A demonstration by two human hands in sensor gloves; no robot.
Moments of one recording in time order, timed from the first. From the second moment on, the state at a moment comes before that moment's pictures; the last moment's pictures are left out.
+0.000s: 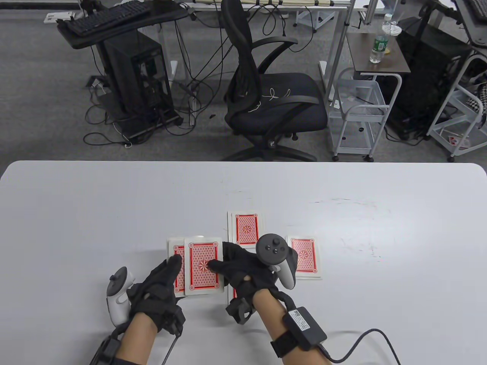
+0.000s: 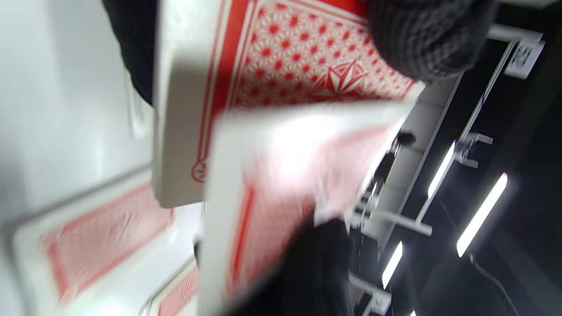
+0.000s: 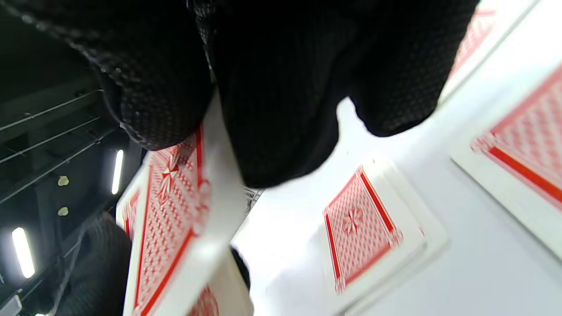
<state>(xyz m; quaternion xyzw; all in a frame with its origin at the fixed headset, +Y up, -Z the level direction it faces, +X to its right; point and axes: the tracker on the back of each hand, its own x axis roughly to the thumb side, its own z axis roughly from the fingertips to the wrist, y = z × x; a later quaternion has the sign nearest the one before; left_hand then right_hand) -0.266 -0.784 -0.329 -0.12 0.10 0.78 0.61 0.026 -0.713 -0.386 0.12 0.10 0.85 0.51</state>
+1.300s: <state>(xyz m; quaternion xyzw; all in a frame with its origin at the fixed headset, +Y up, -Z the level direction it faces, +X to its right) -0.278 -0.785 -0.332 -0.10 0.11 0.81 0.57 -0.047 -0.705 -0.399 0.20 0.14 0.88 0.41</state>
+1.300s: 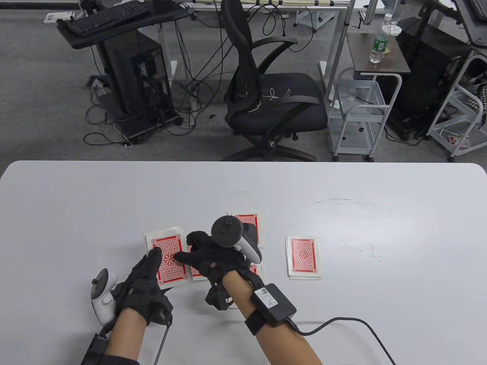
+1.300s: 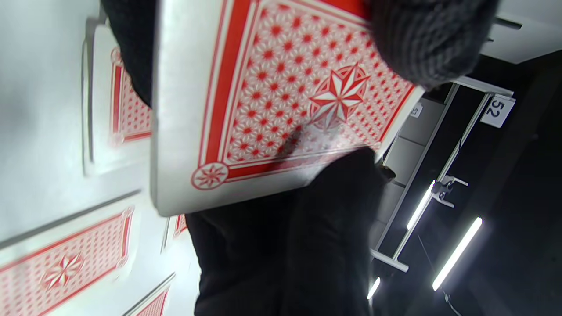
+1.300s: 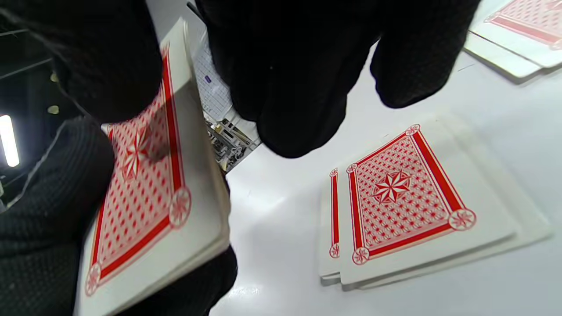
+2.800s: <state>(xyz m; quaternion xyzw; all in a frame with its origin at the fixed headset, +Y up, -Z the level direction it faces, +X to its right) -0.290 -0.796 -0.340 -0.11 0.14 0.80 0.57 0.011 -0.700 -0.482 0.06 0.07 0.98 0.20</state>
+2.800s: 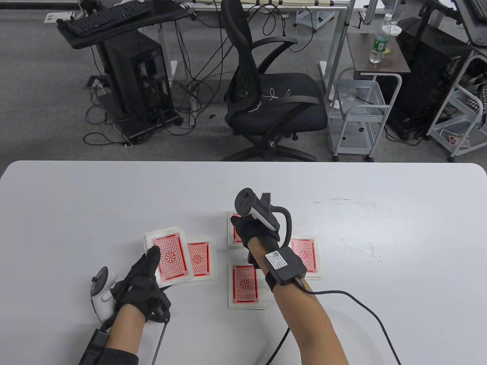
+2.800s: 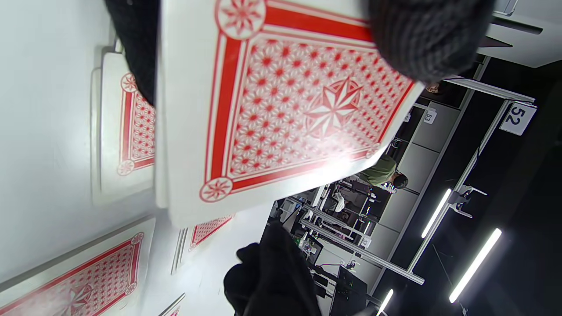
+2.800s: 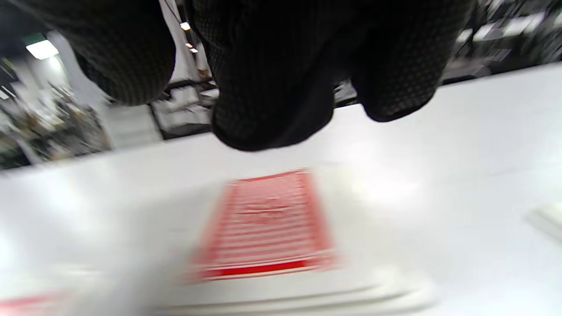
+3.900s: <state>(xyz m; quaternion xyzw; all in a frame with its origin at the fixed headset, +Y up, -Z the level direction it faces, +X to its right) -0.268 -0.787 -0.332 -0.11 0.11 0.80 0.58 0.160 -0.712 -0.428 -0.04 0.04 0.95 0.31</state>
